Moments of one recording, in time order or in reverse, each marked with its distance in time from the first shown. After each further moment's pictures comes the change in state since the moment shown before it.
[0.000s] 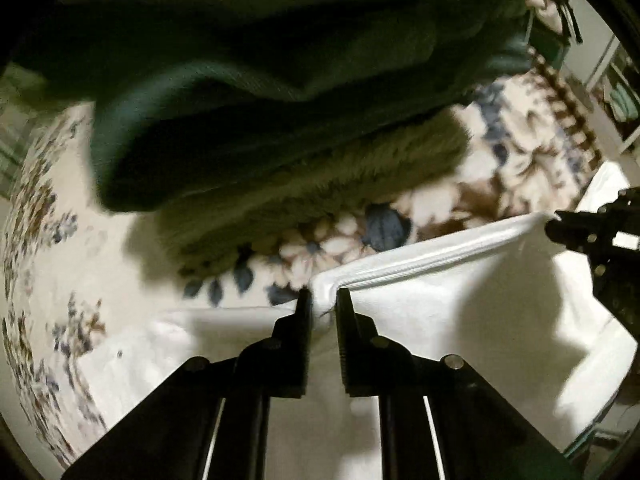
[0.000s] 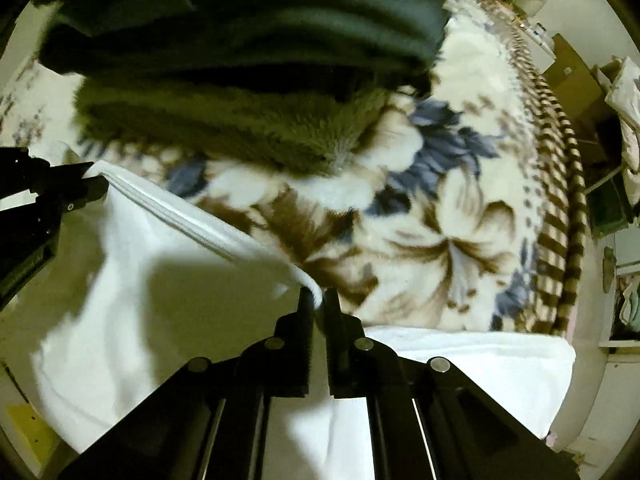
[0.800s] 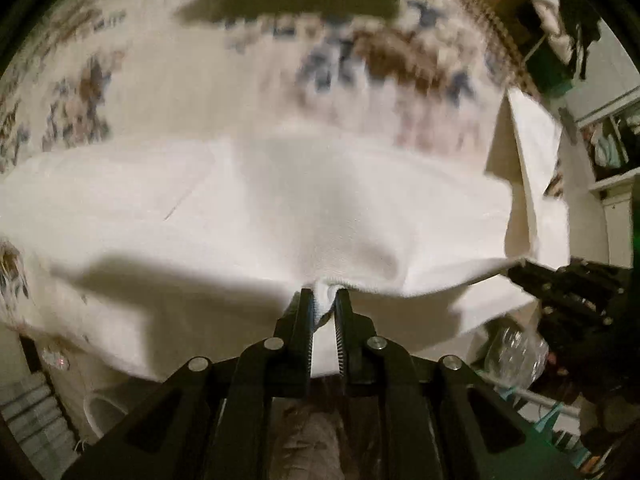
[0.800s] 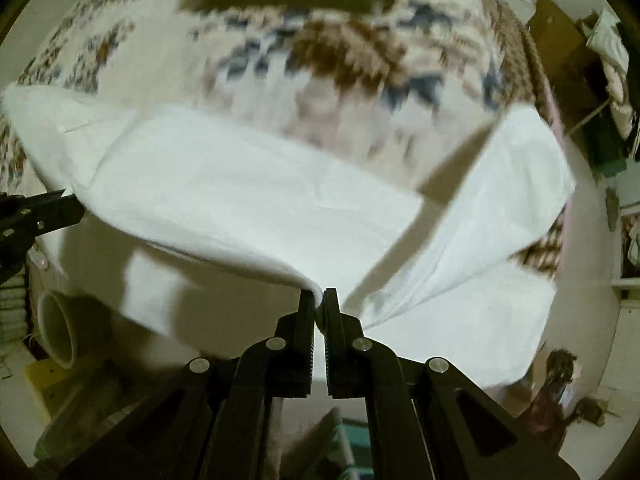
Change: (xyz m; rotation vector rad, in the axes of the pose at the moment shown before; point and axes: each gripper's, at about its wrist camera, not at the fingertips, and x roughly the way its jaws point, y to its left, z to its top) left arm -0.059 -0.061 -0.247 -0.280 0.208 -0.181; right arm -0.104 0.118 -0.267 0.064 0.150 0.034
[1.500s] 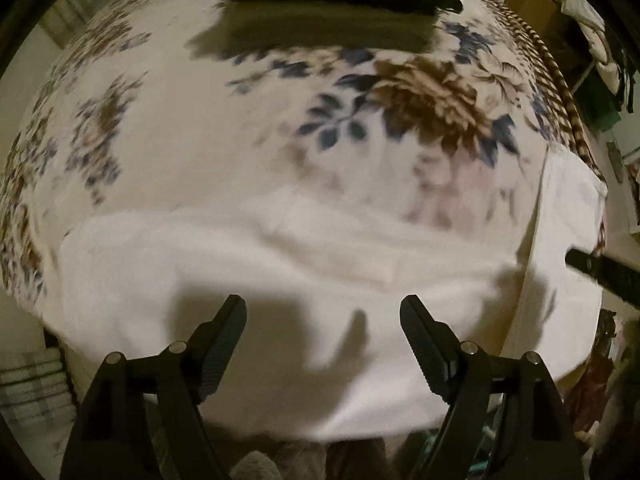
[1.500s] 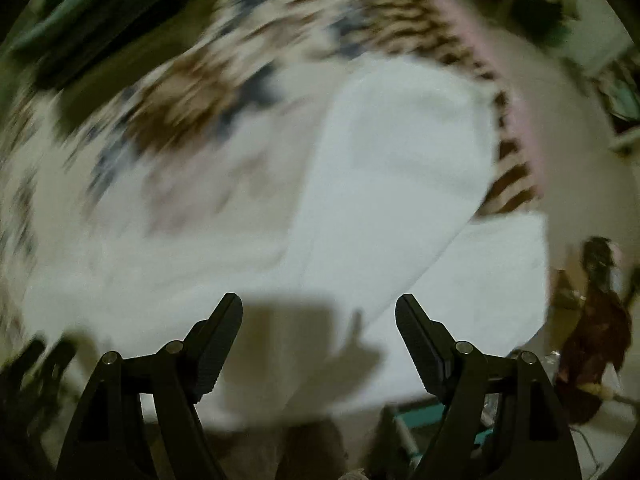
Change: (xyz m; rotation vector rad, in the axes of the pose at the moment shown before) left arm 0.031 -0.061 0.088 -0.093 -0.091 0.179; right arm -0.004 -0.159 0.043 0.545 -0.026 -0.019
